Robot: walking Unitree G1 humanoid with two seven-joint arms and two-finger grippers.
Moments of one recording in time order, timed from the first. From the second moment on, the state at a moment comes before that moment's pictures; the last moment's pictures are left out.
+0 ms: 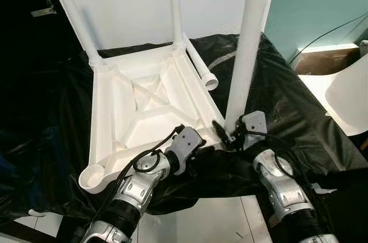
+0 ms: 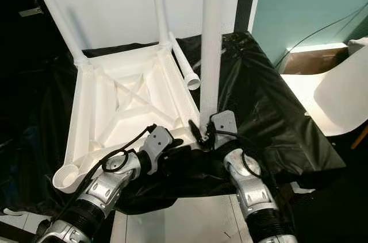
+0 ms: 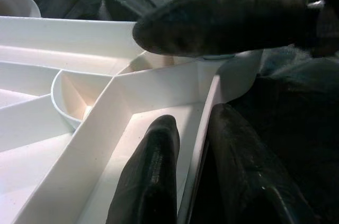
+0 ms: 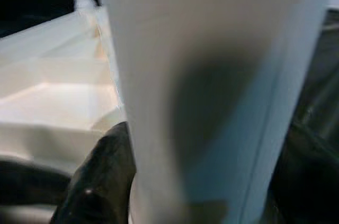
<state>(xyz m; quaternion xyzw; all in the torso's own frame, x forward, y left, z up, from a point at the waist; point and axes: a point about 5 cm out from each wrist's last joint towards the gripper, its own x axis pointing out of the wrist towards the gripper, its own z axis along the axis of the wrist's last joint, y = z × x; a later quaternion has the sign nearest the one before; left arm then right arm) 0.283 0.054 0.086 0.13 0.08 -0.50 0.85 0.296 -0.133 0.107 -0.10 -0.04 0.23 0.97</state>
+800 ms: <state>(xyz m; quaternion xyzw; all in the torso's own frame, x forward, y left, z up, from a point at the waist) 0.282 0.047 0.088 0.13 0.07 -0.51 0.84 0.311 -0.164 0.127 -0.17 0.01 0.42 0.89</state>
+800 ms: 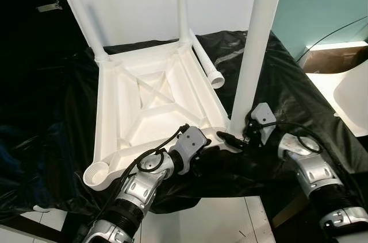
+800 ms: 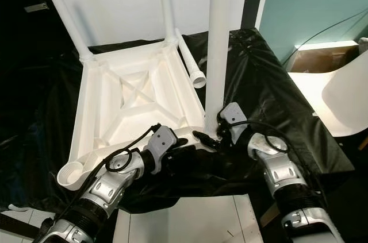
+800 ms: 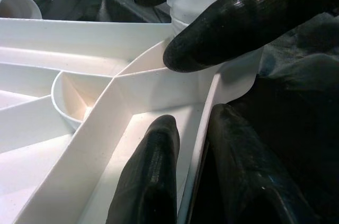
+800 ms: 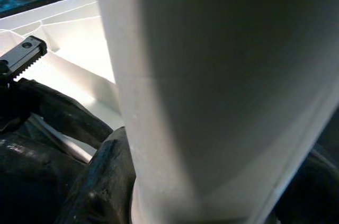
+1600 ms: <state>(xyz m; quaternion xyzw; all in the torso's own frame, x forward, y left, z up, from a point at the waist) 0.283 0.052 0.086 0.13 0.07 -0.51 0.85 0.291 -0.130 0.107 -0.07 -0.05 0.19 0.98</state>
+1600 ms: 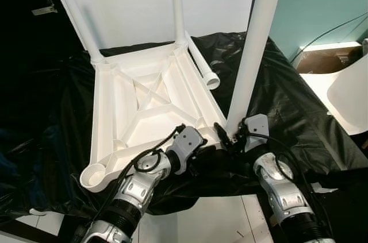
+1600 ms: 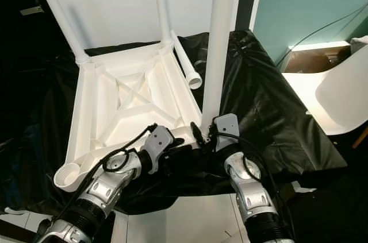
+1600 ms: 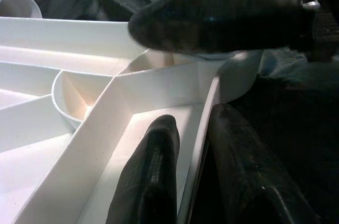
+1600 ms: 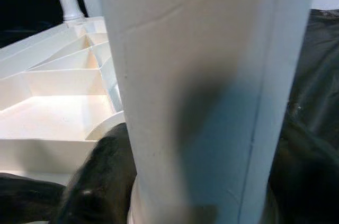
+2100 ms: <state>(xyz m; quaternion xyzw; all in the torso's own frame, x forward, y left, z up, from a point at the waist) 0.283 0.051 0.086 0.13 0.07 -0.51 0.85 0.307 -0.145 0.144 -0.20 -0.07 0.36 0.91</state>
